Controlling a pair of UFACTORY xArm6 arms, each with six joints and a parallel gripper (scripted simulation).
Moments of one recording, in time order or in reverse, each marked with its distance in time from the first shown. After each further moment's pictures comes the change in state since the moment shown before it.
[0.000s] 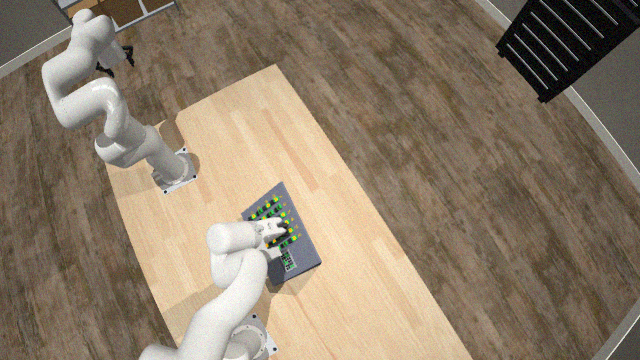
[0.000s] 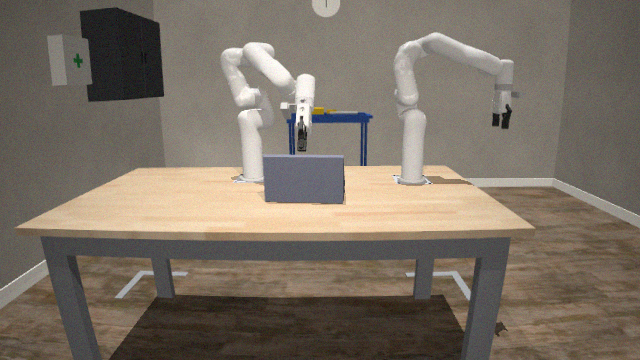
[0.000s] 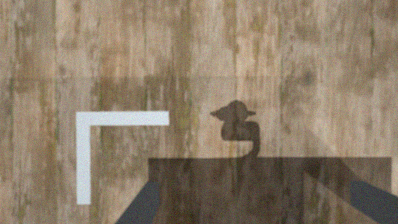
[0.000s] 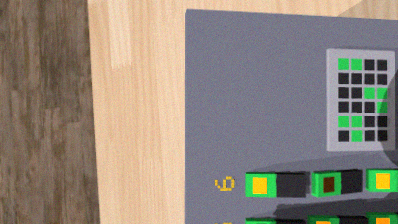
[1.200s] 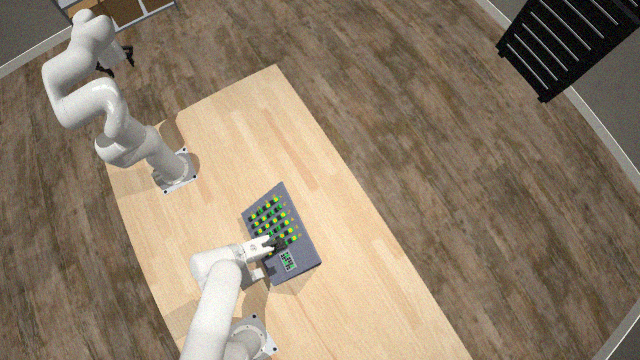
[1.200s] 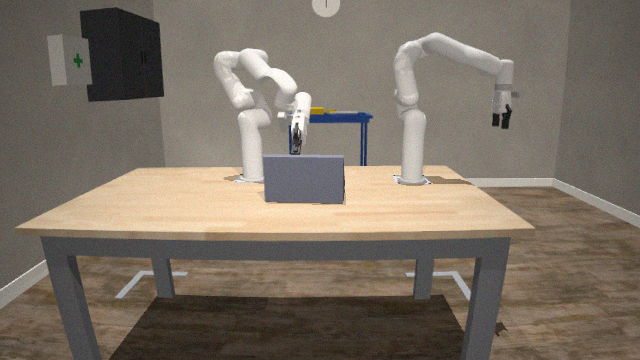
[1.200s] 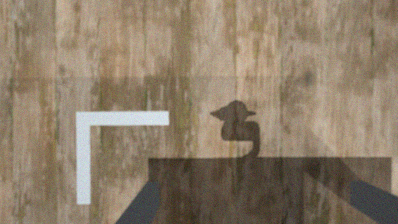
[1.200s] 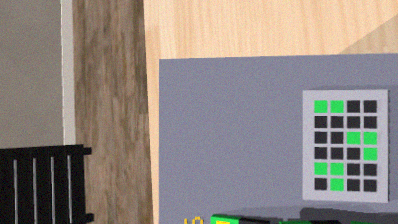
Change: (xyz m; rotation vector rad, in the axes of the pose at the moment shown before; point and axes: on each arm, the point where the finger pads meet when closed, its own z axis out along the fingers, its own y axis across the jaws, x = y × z) left arm 0.000 0.000 0.000 0.000 0.000 0.000; right arm 0.027 0.036 0.005 0.305 0.001 0.000
